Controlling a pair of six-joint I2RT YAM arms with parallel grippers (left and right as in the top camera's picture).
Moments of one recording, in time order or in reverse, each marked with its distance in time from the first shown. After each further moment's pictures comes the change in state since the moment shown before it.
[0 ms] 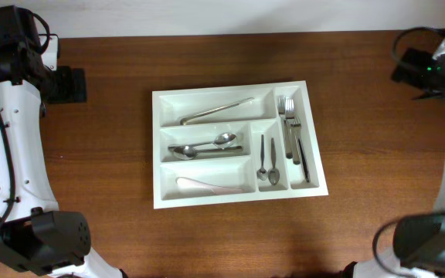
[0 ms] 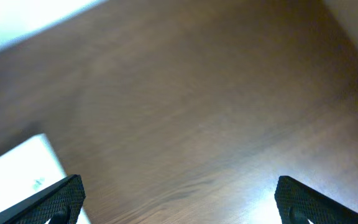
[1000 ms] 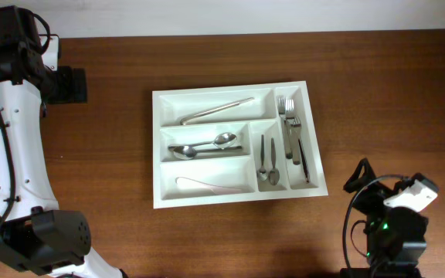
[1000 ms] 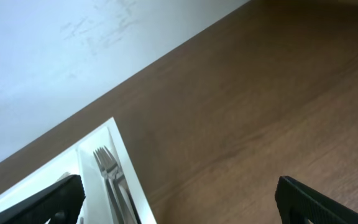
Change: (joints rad) left arm 0.000 0.002 -0.003 0.000 0.007 0.000; right arm 0.217 -1.466 -1.525 0.671 0.106 0.323
